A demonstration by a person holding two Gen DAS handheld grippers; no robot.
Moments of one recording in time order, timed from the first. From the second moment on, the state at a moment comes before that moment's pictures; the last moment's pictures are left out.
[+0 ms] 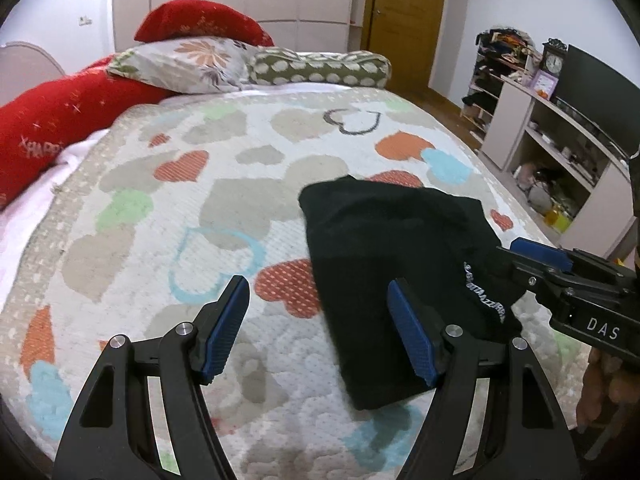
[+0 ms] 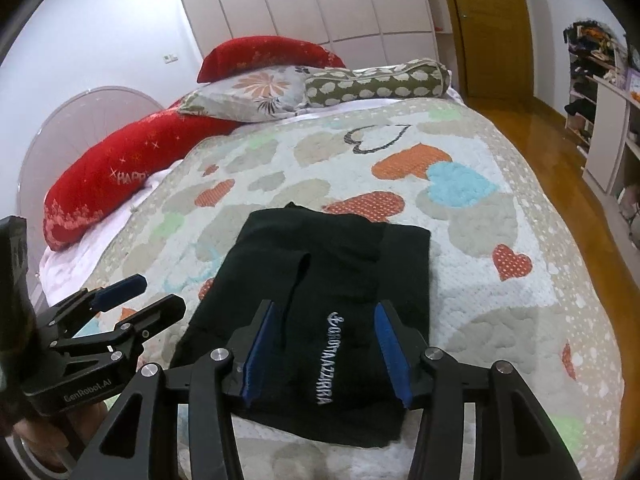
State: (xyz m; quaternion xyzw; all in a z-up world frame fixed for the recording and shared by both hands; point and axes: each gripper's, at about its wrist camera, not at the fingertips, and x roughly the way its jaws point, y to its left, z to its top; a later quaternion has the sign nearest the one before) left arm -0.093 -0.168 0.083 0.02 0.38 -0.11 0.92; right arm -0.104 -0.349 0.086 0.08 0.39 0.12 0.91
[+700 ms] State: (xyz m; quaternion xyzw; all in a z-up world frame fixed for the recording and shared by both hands) left arm -0.090 -0.165 0.080 0.01 0.39 -0.11 0.92; right arm -0.101 -0.351 0.078 0.07 0.40 0.12 0.91
